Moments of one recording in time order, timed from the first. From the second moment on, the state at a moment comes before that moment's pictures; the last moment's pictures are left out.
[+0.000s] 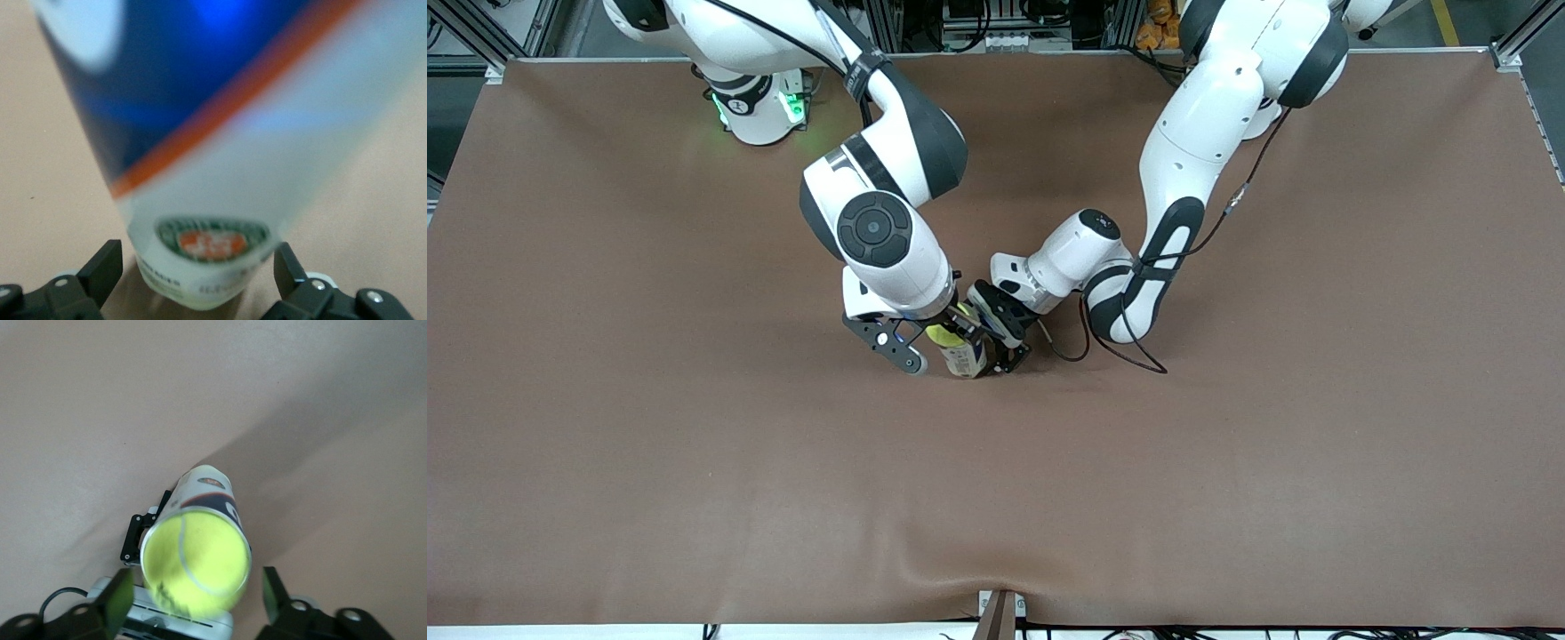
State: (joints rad) left arm -0.59 0.96 -0.08 -1.64 0.88 3.46 -0.69; right arm 0.67 0.64 -0.07 -1.18 0.18 1.80 1.25
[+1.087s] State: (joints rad) left arm -0.59 0.92 -0.08 -1.68 0.88 3.46 -0.69; right arm 0.64 0.61 -0.10 -1.16 0.17 1.70 1.23
